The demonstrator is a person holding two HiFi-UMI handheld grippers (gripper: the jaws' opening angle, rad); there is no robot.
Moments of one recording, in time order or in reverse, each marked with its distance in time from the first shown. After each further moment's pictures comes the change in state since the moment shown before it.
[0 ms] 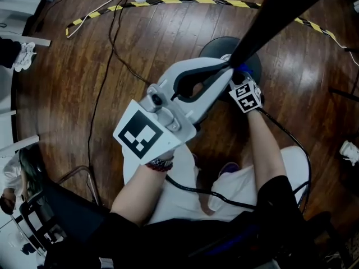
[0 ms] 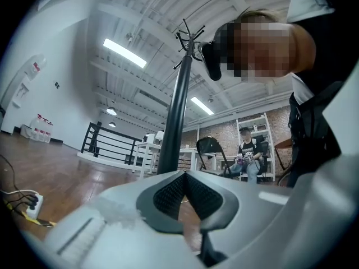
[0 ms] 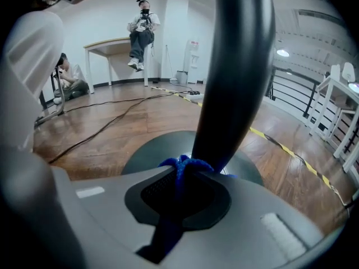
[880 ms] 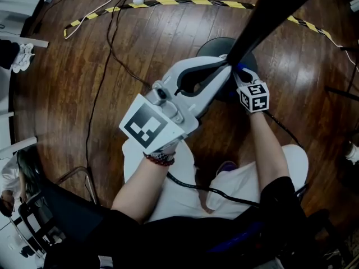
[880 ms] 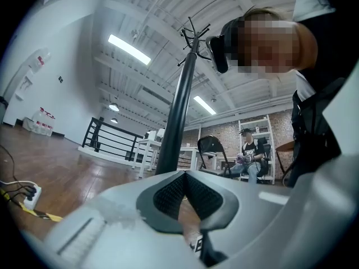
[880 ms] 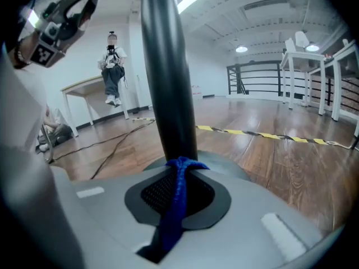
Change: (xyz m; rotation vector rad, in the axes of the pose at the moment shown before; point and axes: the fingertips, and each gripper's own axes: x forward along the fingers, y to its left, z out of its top) left arm 0.000 0.001 -0.011 -0.039 0.023 0.001; right arm -0.048 -0.035 0.024 0.323 -0.224 -0.050
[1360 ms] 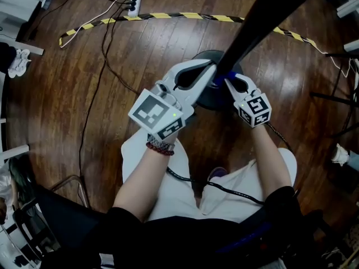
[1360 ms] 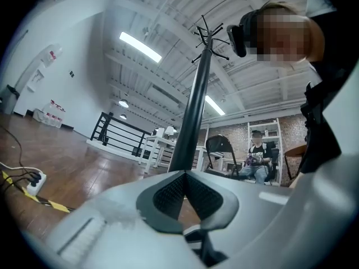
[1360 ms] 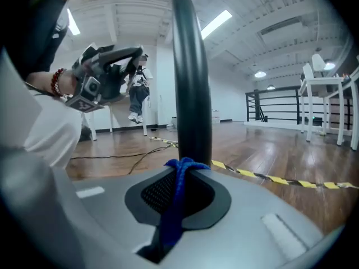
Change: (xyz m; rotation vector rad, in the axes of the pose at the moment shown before) left arm 0.000 0.014 -0.012 -0.052 0.016 0.051; right arm -0.087 0.048 0.096 -0.175 -0.229 0.135
